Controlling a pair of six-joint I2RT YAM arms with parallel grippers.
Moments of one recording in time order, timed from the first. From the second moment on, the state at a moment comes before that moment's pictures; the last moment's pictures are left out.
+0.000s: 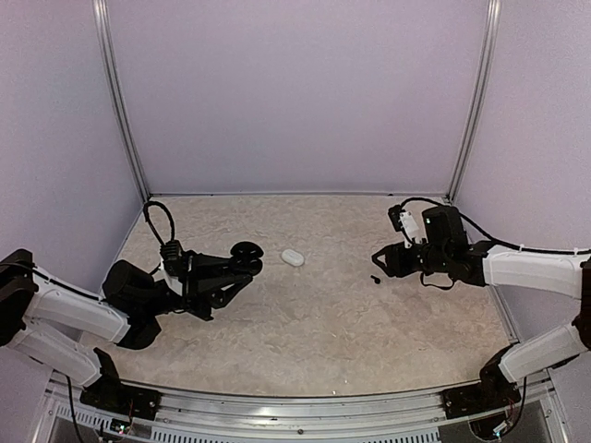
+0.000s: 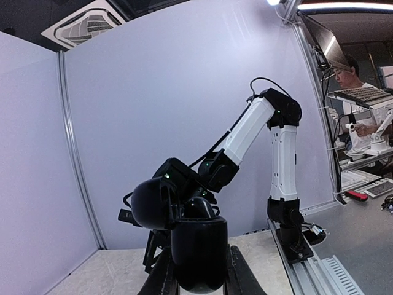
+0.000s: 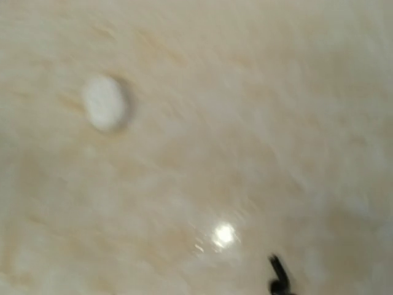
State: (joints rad) left arm -0.88 1.33 0.33 1.52 0.57 -0.03; right arm 0.53 1.28 0.71 0.00 -0.14 0.16
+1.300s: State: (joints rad) left arm -0.86 1.33 0.32 1.52 0.57 -0.03; right arm 0.49 1.72 0.69 0.25 -0.03 0.13
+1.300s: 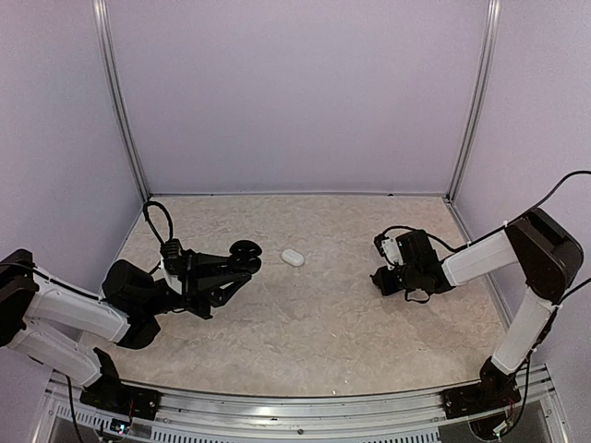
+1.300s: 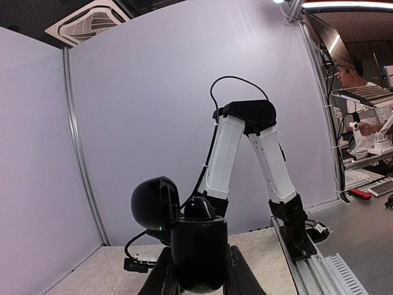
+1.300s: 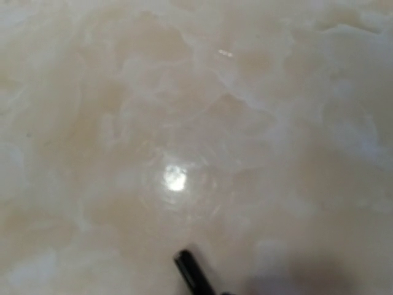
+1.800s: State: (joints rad) left arm -0.86 1.33 0.31 1.52 0.57 -0.04; right arm 0.62 1.76 0.73 0.26 -0.12 0.00
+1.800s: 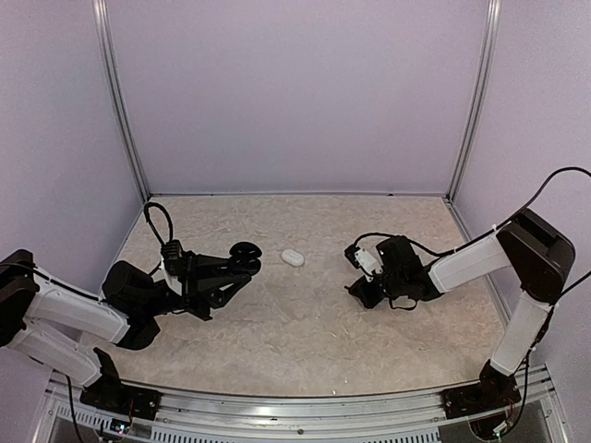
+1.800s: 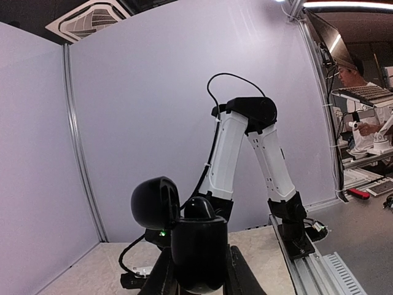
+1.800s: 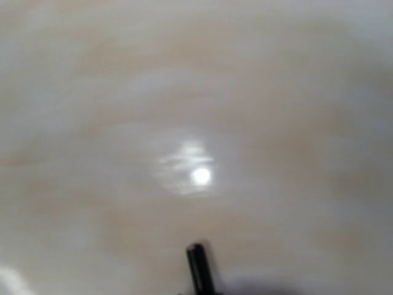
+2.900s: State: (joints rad) left arm -0.86 1.32 0.30 1.52 0.57 -0.05; right arm 0.96 1.71 0.49 0.57 -0.26 -0.16
